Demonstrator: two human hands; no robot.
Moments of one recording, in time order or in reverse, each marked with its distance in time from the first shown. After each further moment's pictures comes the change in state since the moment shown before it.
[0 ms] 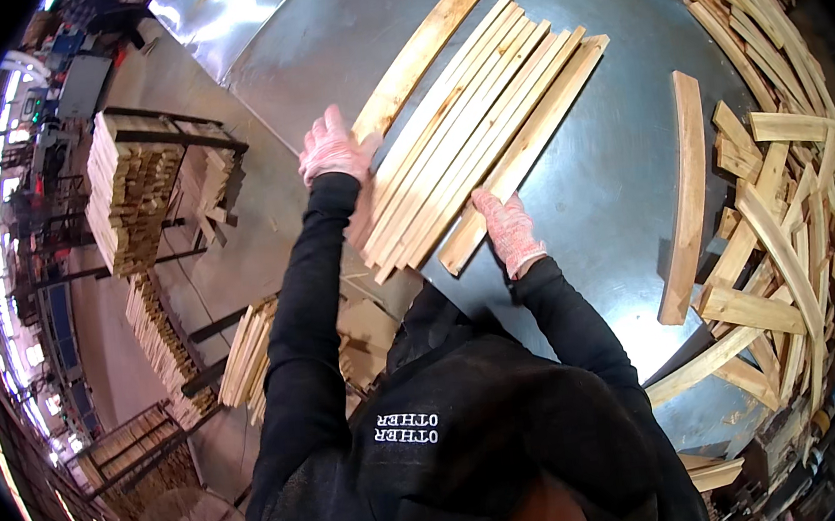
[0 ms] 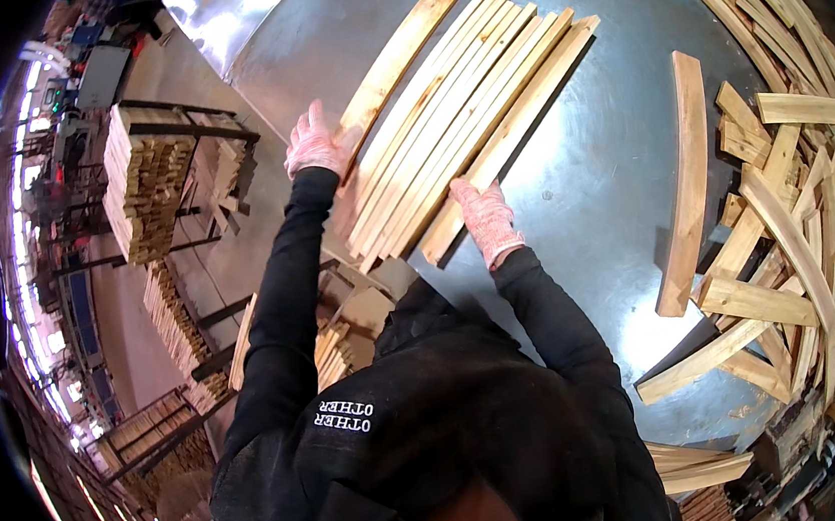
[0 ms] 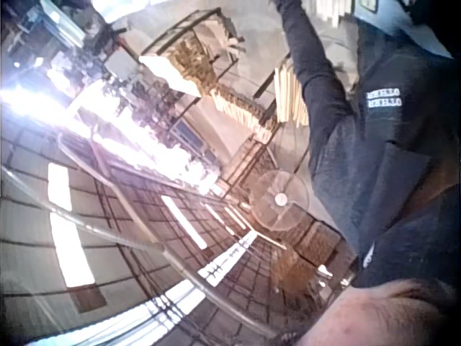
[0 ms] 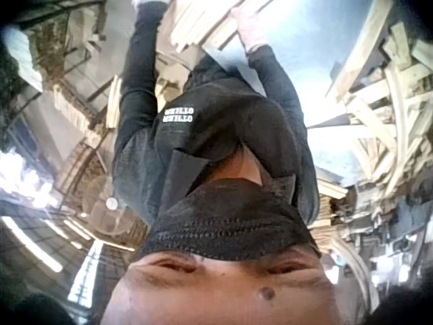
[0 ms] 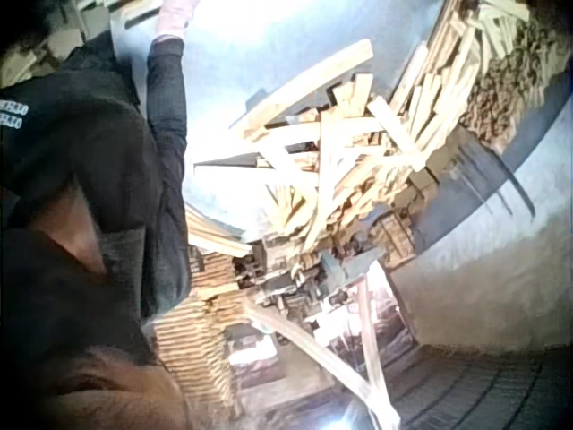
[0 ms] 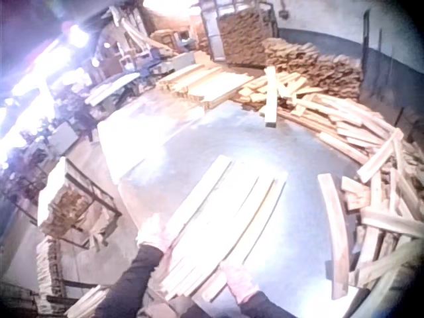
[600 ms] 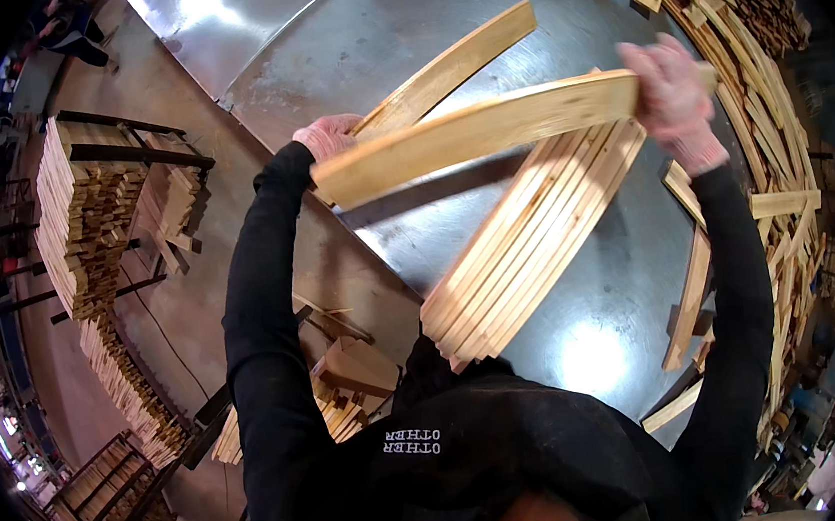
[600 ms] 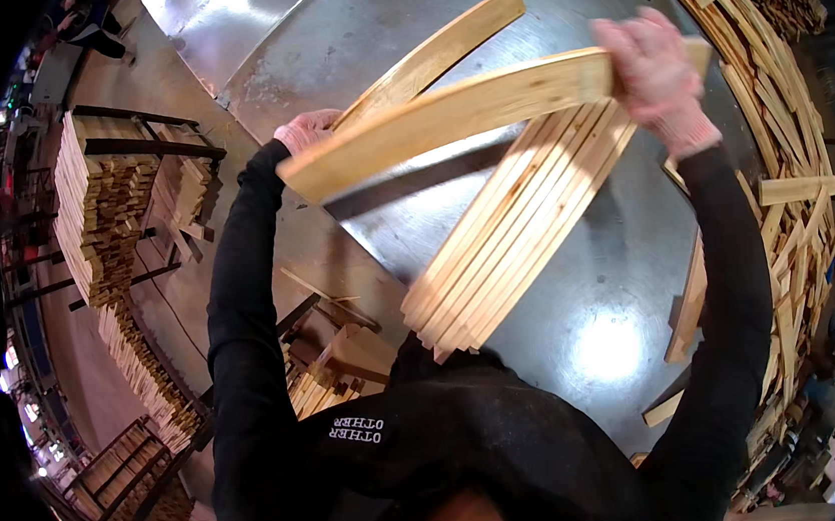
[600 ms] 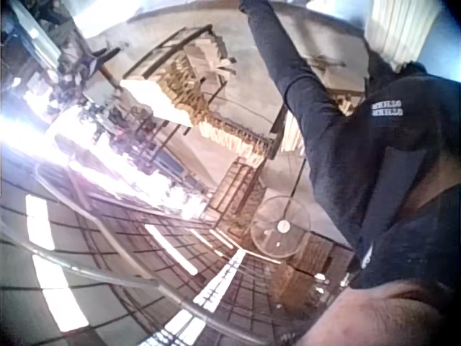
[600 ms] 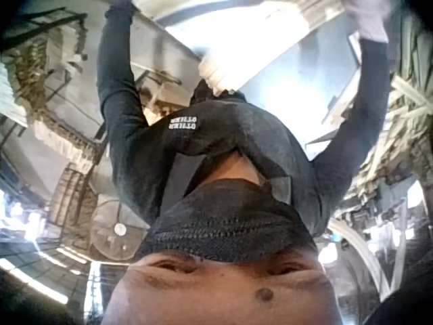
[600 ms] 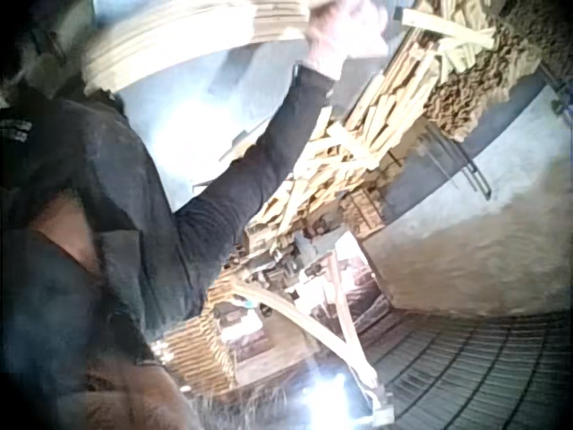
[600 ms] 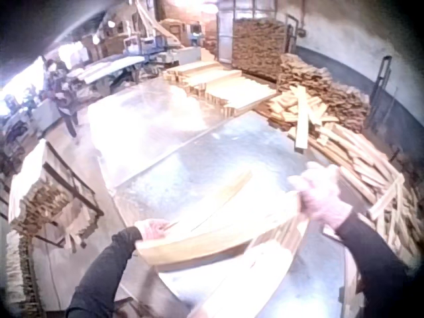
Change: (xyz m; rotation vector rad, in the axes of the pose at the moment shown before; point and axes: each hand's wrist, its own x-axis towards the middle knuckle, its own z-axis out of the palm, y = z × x) left_hand 0.212 -0.180 0.072 -0.944 -0.897 0.150; right_hand 0.135 -0.340 -0.010 -1.557 0.129 -1.729
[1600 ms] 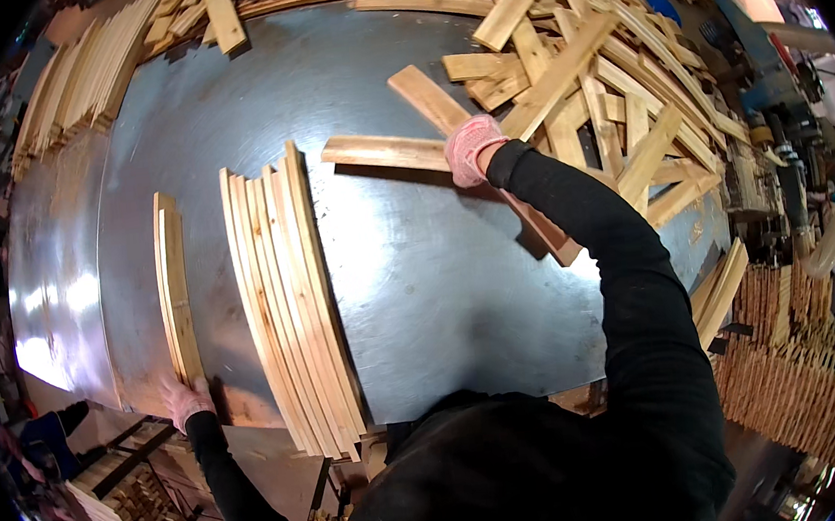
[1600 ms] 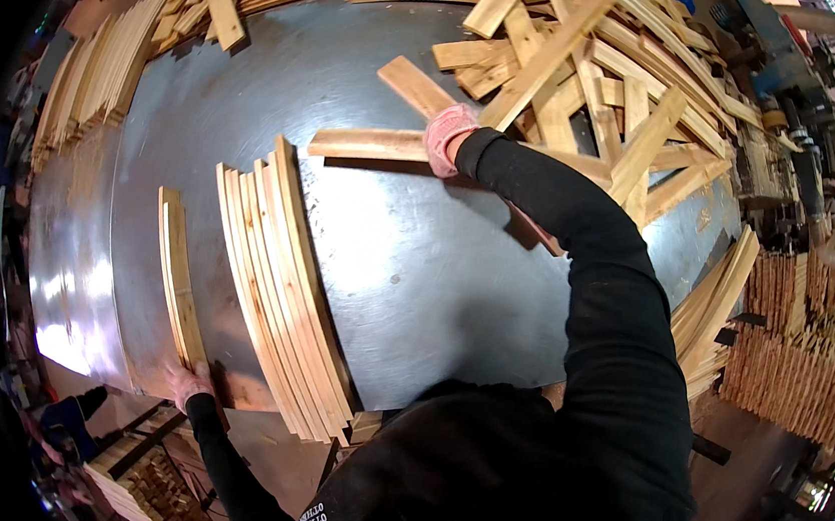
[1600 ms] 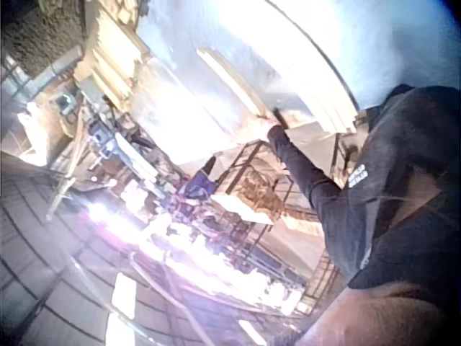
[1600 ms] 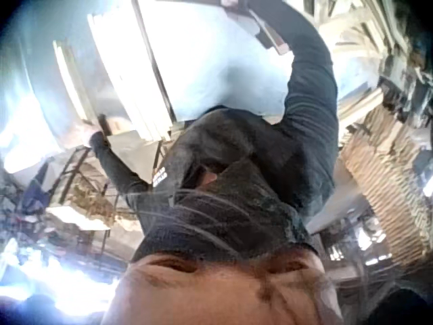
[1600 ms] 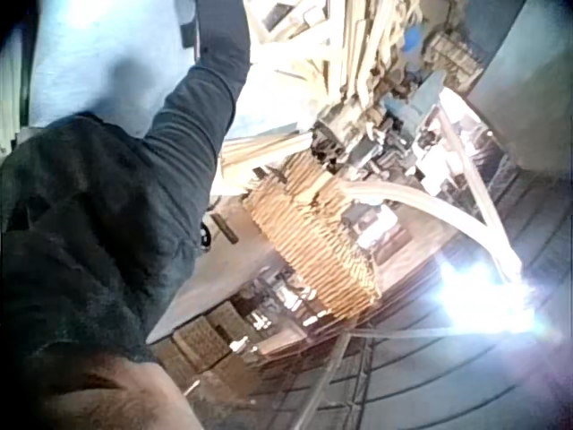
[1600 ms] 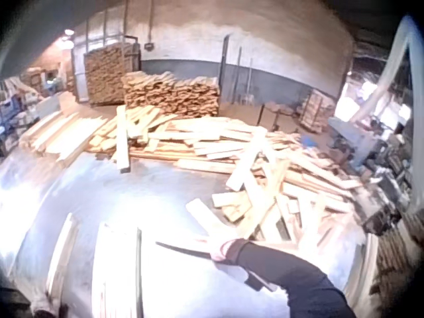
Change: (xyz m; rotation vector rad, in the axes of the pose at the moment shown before) left_hand -0.045 0.088 0.128 1.193 0.734 -0.301; right_hand -0.299 -0.006 -0.077 0.103 -1.280 0.879
